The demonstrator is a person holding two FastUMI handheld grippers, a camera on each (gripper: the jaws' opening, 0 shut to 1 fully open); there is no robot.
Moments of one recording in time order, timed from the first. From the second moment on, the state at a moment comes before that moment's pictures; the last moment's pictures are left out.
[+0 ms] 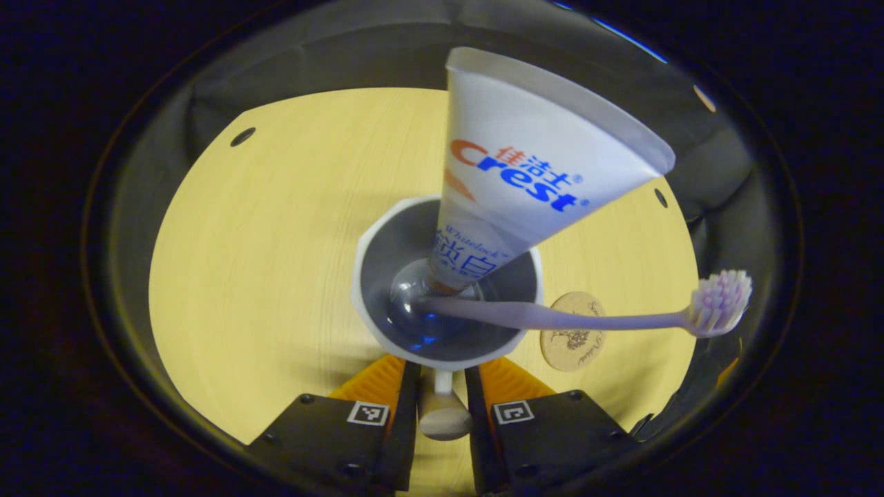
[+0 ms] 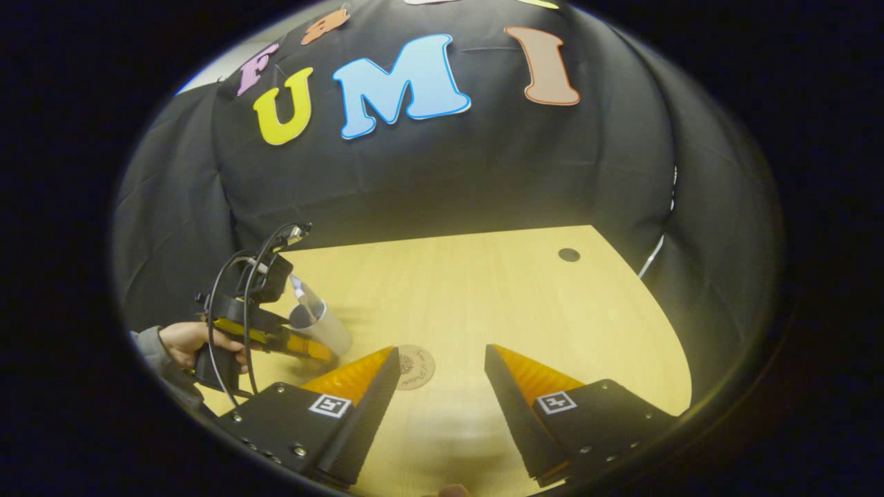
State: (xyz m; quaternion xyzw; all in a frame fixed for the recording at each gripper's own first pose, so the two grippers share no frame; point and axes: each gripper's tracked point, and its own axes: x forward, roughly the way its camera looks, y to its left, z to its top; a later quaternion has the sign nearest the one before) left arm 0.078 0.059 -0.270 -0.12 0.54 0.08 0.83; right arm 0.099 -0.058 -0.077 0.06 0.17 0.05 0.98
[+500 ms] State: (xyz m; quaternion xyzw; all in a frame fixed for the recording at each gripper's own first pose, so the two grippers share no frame) left arm 0.085 0.048 -0.258 -0.08 0.51 0.05 0.86; right arm 0.091 -0.064 -0.079 0.07 0.17 0.04 0.98
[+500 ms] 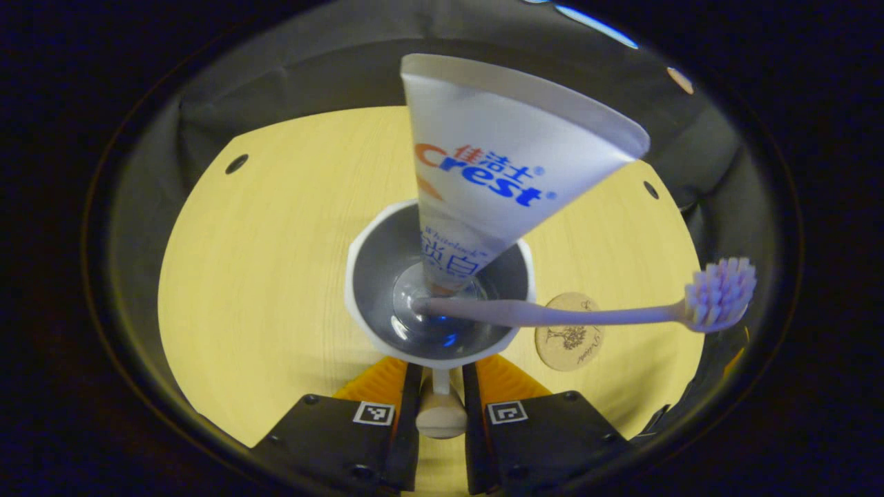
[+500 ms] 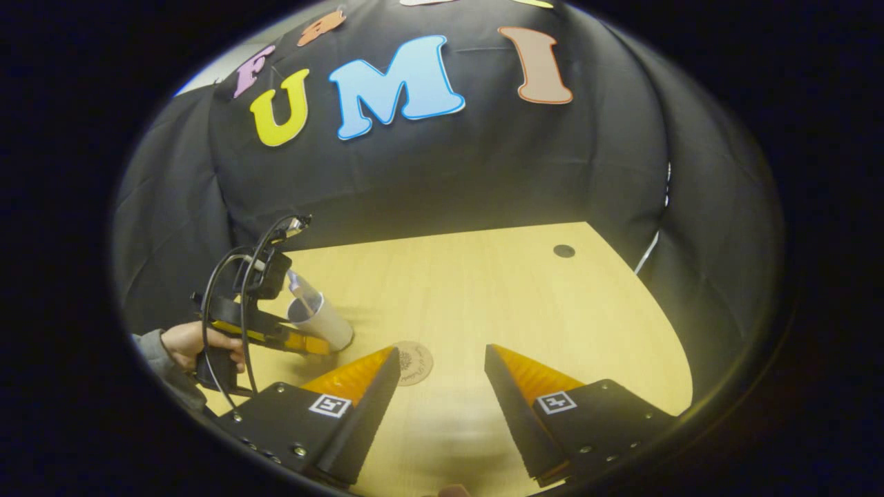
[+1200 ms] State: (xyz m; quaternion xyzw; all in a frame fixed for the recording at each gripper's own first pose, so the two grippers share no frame) left arm 0.082 -0.080 -0.259 -0.03 0.52 -0.07 0.85; right arm 0.081 -0.082 -0.083 0.09 0.17 0.02 0.98
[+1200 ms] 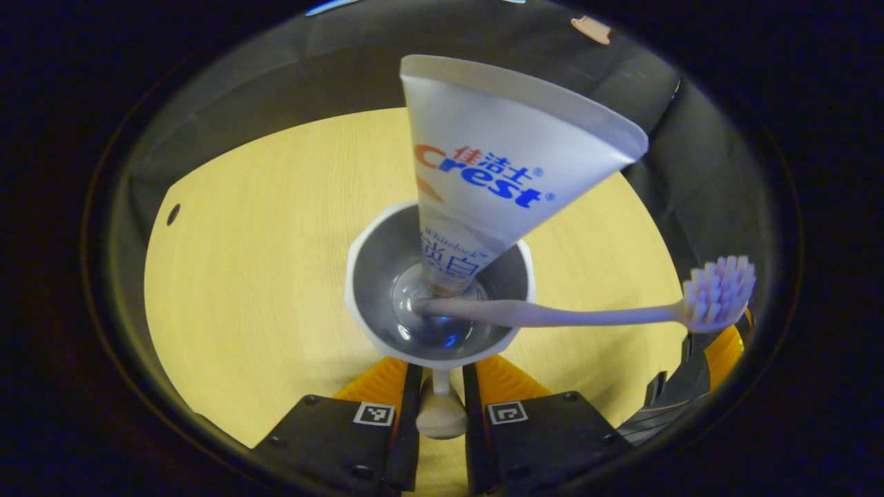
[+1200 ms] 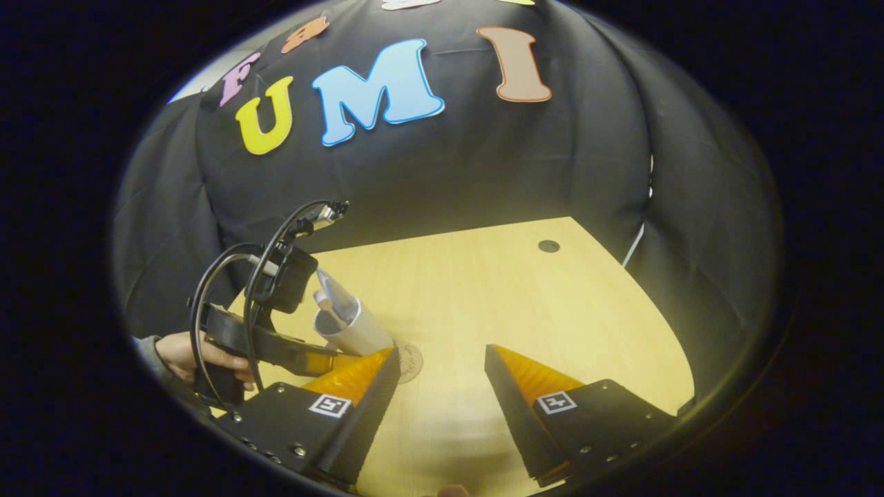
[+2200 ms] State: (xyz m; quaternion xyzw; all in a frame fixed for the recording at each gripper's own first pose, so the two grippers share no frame) left arm 0.074 -0.100 -0.275 0.02 0.55 -0.08 0.83; right arm 0.069 -0.108 -0.093 0.14 0.18 0.00 0.97
